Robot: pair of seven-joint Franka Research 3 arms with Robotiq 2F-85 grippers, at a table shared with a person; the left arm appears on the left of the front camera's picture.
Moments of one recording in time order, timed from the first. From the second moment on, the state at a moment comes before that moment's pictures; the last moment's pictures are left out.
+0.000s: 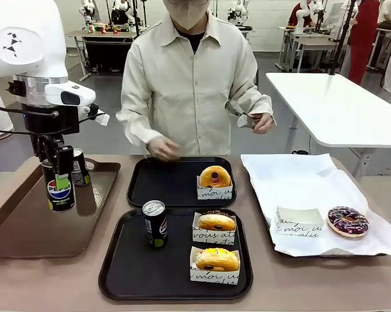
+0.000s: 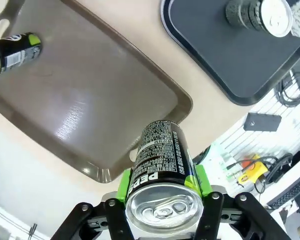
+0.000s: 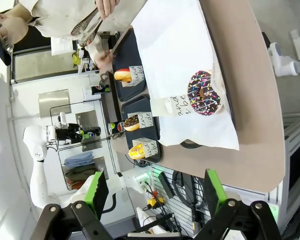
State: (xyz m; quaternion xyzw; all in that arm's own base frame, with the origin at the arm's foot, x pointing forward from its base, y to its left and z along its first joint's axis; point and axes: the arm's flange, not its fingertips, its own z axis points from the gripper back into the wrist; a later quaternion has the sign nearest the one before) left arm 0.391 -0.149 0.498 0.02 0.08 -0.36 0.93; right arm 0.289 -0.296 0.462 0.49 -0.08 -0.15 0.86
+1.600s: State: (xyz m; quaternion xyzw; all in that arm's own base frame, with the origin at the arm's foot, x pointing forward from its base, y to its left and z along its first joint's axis) left arm 0.497 -0.249 0.476 0.02 -0.02 -0.40 0.92; right arm 0.289 -0.296 0.462 0.49 -0.08 -0.15 0.86
